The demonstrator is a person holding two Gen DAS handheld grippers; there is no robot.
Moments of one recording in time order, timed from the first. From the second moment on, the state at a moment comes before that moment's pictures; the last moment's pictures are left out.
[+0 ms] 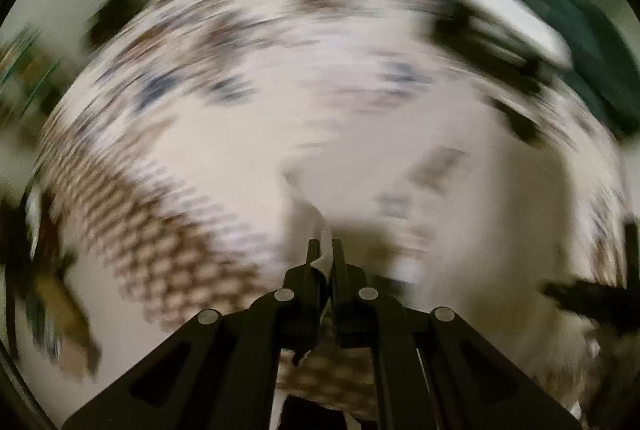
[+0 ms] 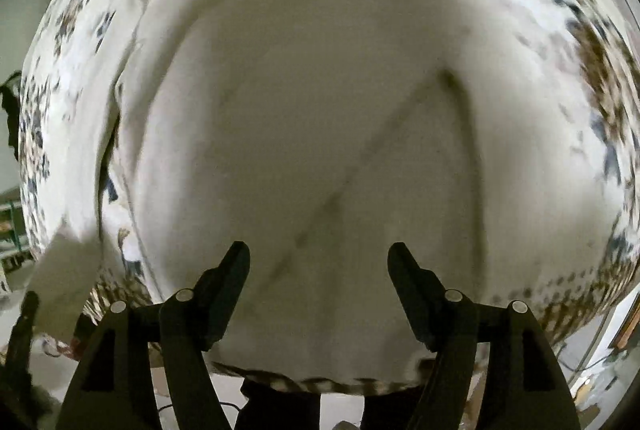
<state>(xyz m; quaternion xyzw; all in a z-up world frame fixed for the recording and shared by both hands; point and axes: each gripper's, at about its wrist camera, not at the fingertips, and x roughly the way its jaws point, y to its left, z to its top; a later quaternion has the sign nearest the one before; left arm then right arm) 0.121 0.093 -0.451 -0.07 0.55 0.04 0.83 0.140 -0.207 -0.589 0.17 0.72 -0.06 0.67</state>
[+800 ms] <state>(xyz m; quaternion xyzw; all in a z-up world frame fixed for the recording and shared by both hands) 0.077 -0.196 -0.526 0.11 0.60 -0.23 0.76 0.000 -0.359 -0.605 0.23 0.73 -0.13 0.63</state>
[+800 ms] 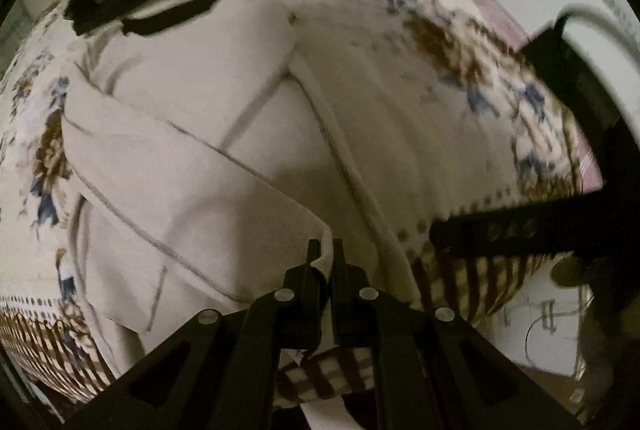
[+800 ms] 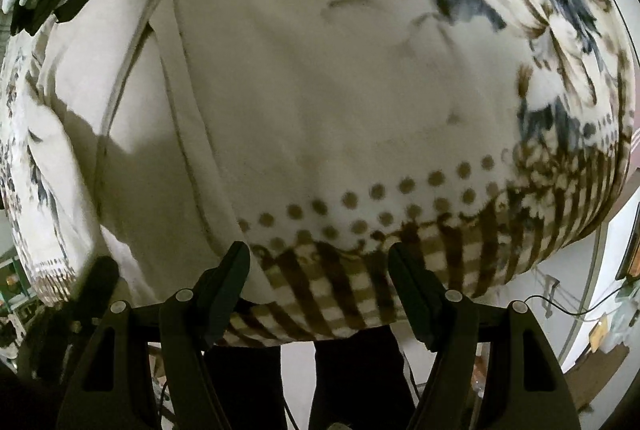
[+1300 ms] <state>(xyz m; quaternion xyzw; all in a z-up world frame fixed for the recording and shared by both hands) 0.111 0.013 -0.526 0.03 0.63 0.03 0.78 0.064 -0.315 -0.604 0.33 0.70 0.04 0.63</state>
